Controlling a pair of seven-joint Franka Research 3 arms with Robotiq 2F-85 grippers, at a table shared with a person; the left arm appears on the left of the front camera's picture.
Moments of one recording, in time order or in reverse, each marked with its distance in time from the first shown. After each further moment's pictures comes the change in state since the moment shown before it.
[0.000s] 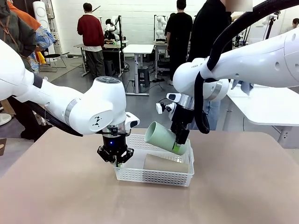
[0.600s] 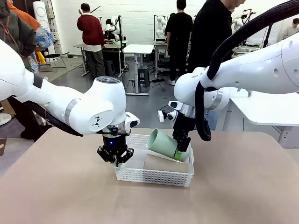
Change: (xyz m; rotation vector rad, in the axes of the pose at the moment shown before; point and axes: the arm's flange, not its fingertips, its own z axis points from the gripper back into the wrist) left arm 0.000 0.000 0.000 0.000 0.000 0.000; right arm -0.015 0.001 -0.023 -0.012 0.000 -0.022
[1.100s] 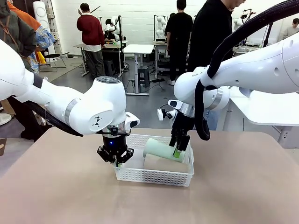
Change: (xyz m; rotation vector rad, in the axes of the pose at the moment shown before) left arm 0.000 0.000 0.000 0.000 0.000 0.000; right arm 0.004 0.001 0.002 -0.001 -0.032 0.011
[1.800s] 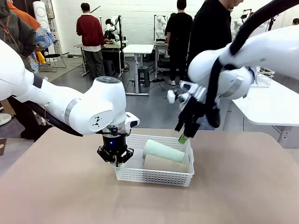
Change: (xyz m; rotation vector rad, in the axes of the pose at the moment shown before) left arm 0.000 0.000 0.000 0.000 0.000 0.001; right arm -0.022 0.058 0.094 -0.161 -0.173 0.006
